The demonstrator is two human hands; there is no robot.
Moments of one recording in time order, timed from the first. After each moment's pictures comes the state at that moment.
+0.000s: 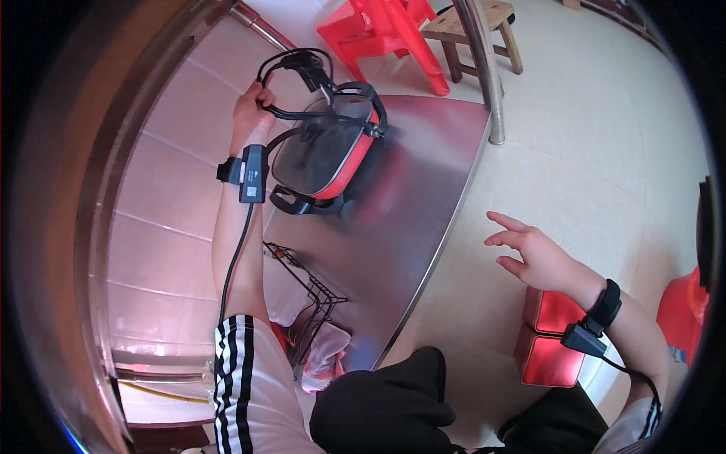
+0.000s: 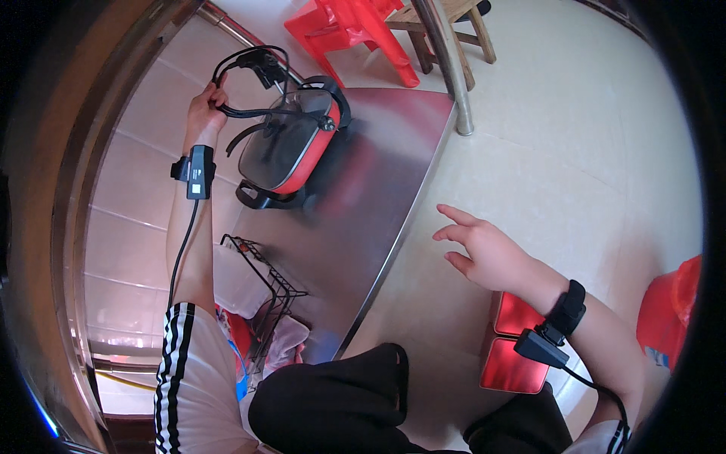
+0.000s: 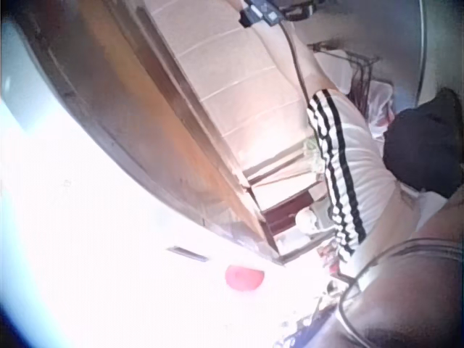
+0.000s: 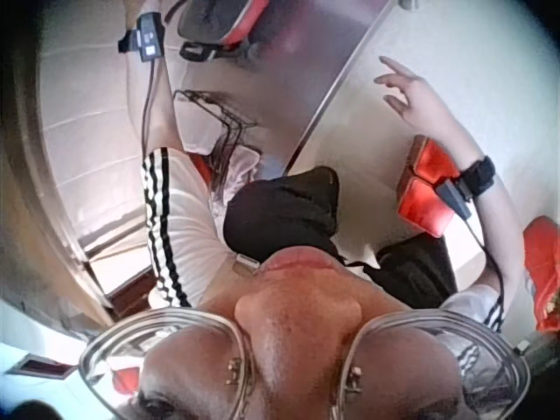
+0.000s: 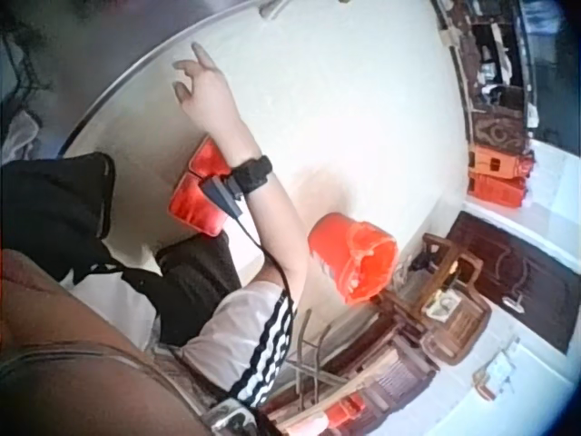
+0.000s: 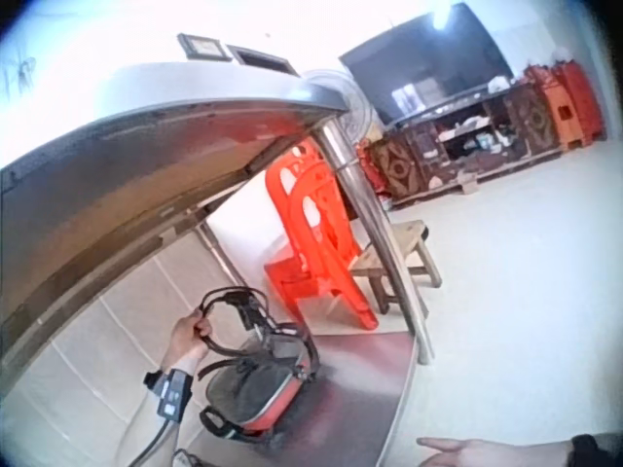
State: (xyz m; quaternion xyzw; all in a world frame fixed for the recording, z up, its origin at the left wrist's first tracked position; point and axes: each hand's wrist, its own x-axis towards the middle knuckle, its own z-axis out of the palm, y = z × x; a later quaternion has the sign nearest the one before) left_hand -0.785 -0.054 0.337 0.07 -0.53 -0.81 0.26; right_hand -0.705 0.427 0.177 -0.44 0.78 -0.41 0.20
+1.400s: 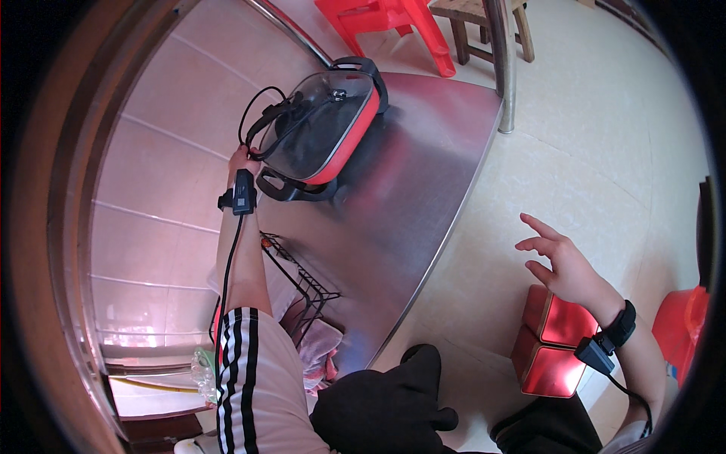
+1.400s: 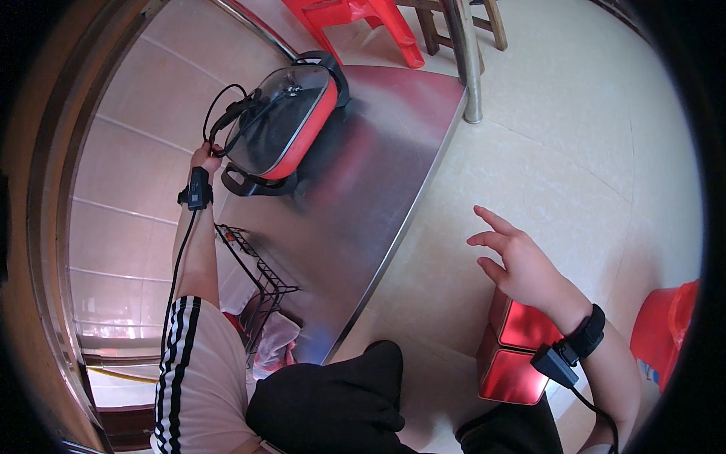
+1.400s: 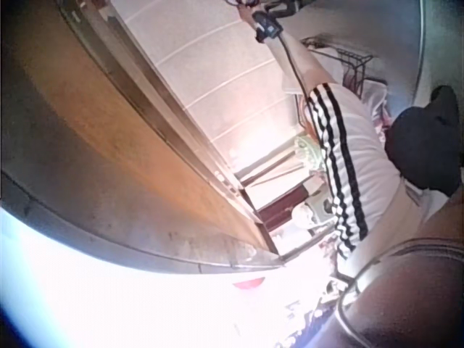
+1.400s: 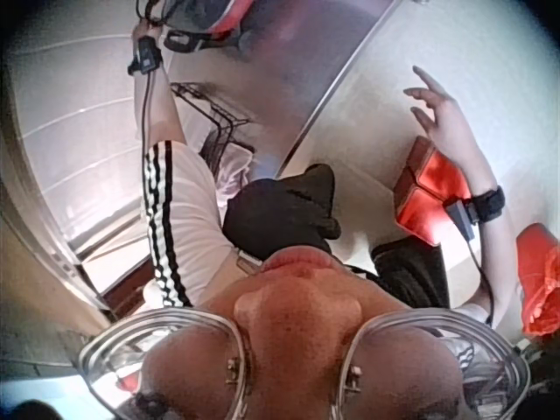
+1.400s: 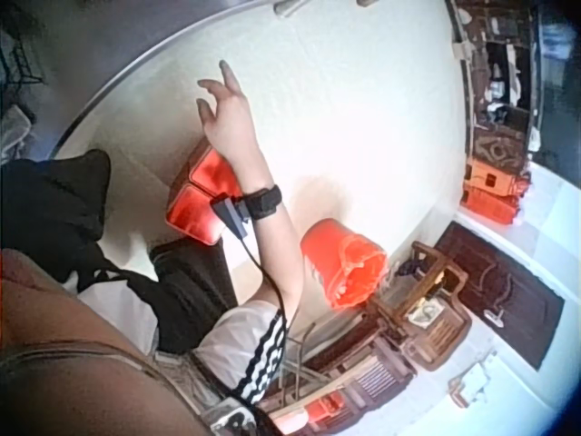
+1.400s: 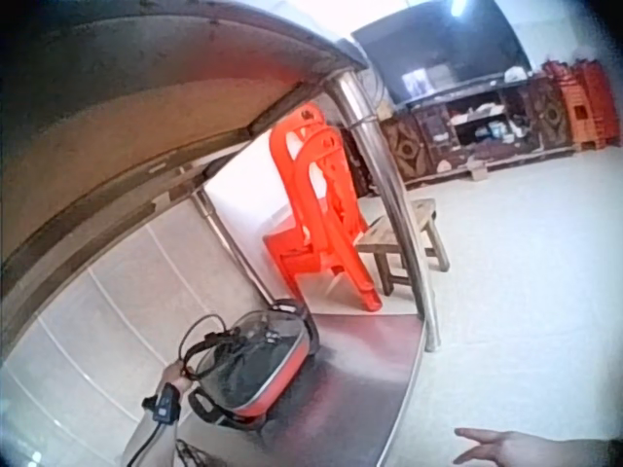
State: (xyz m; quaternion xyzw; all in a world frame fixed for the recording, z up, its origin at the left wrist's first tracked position) left_hand -0.713 -0.267 0.165 0.28 -0.72 -0.58 0.26; right_hand -0.713 0.443 0.168 -0.35 0.81 -0.39 0.25
